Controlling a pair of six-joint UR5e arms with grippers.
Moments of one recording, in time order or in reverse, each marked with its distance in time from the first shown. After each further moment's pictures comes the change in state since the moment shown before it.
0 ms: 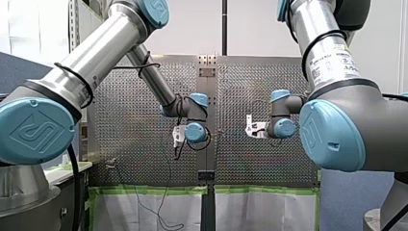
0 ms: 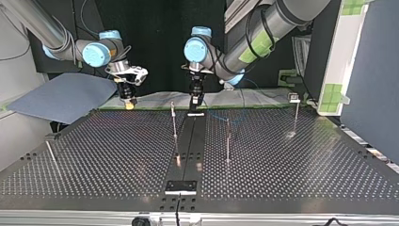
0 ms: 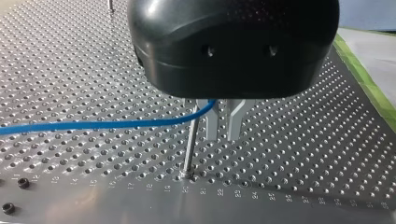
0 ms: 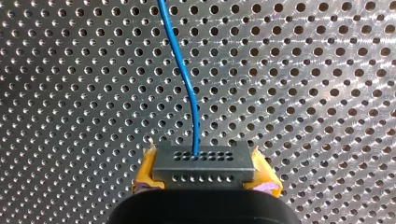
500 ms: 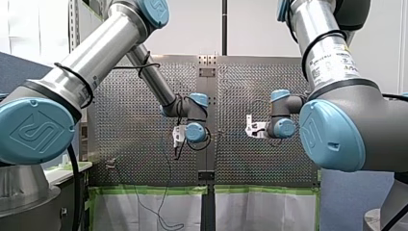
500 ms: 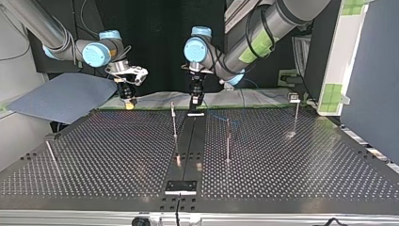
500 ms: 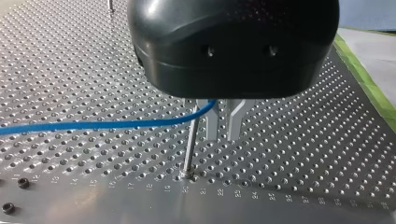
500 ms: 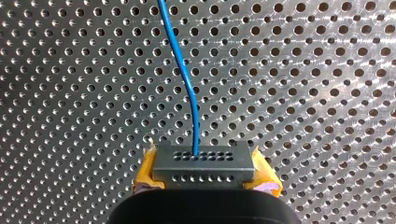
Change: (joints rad) left arm 0.000 0.000 0.000 0.000 0.000 0.000; right arm 0.000 0.000 0.000 0.000 0.000 0.000
